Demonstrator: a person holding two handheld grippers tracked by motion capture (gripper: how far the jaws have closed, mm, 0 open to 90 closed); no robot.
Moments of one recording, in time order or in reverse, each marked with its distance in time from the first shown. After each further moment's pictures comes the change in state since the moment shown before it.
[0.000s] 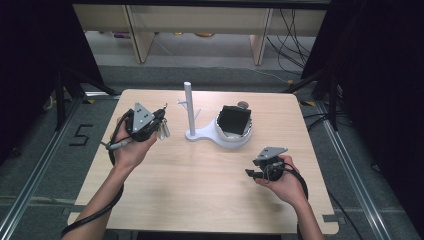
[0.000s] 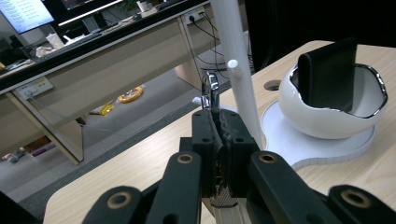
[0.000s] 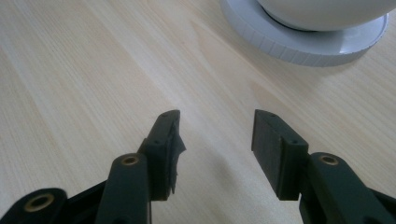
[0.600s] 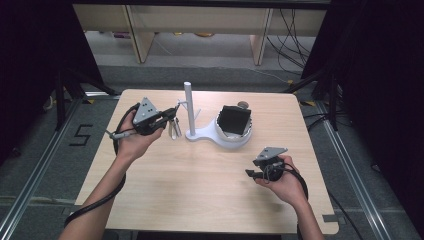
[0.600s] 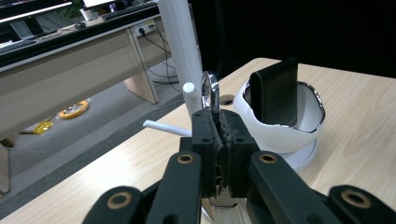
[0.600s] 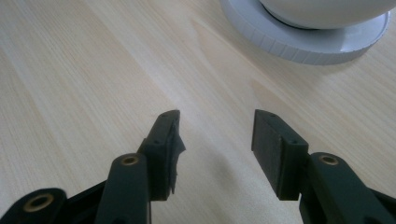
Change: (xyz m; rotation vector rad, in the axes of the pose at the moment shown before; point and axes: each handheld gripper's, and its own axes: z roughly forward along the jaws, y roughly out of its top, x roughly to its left) left arm 0.009 0.002 0.026 -0.052 -0.232 -0.052; right arm 0.000 -0.001 0.002 -0.008 -0.005 -0.001
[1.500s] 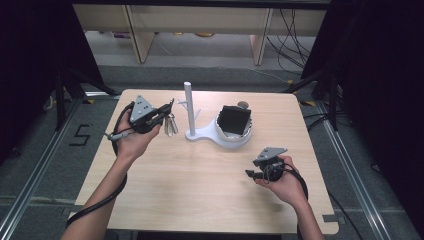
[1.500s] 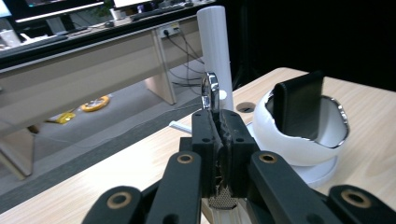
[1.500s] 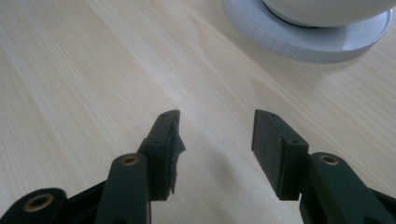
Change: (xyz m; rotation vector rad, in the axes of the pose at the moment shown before) left arm -0.002 0.002 -0.004 -0.011 0.122 -0.051; right arm 0.000 -0.001 0.001 -0.001 -0.001 -0.006
